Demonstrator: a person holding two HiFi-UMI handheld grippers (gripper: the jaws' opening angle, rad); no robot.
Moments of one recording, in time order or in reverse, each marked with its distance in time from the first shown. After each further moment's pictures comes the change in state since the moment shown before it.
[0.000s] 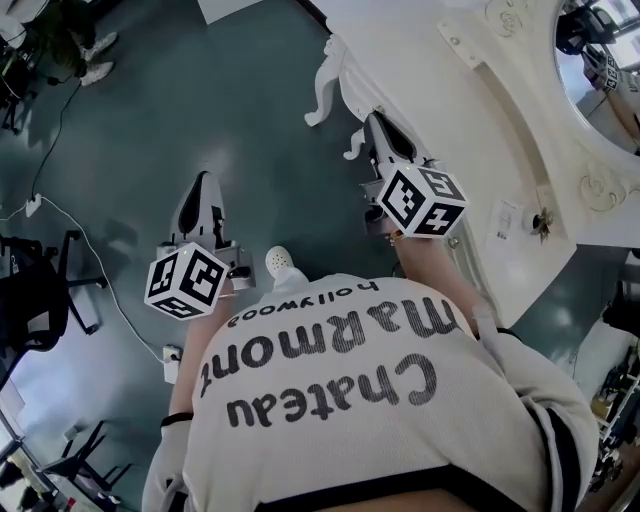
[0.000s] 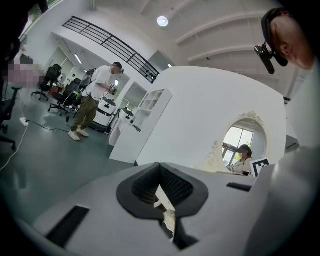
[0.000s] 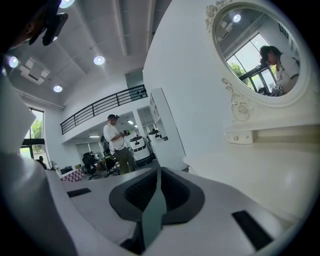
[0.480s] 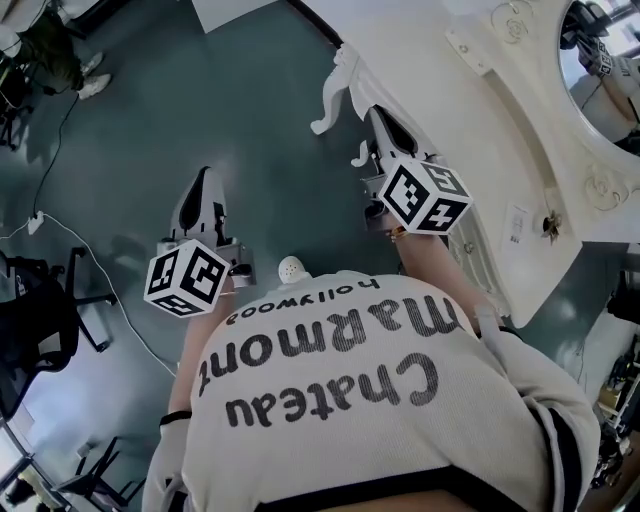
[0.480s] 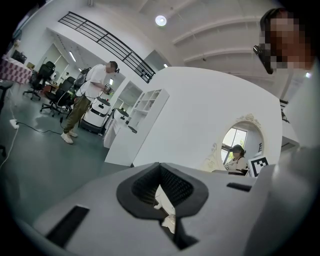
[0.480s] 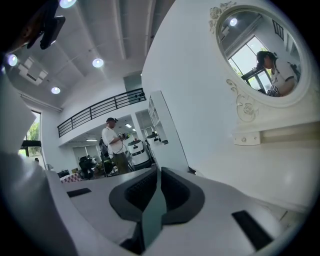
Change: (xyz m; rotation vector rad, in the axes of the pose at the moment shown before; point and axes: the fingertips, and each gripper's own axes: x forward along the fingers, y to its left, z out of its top) left arm 0.029 0.038 0.039 0.020 0.005 -0.064; right arm 0.044 0.036 0.014 0.019 -0.045 -0.026
